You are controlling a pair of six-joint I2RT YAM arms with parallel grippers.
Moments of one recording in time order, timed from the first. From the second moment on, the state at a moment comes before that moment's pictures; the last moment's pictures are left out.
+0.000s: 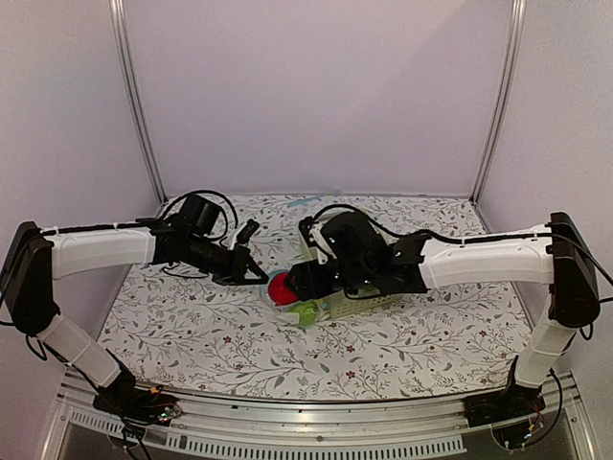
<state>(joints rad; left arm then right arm) -0.55 1.51 0.94 -0.32 0.62 -0.43 1.08 1.76 1.26 -0.12 0.08 0.51</state>
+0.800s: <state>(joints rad) -0.54 1.51 0.95 -0.36 0.61 -0.41 1.08 1.91 1.41 -0.17 -0.02 0.48</state>
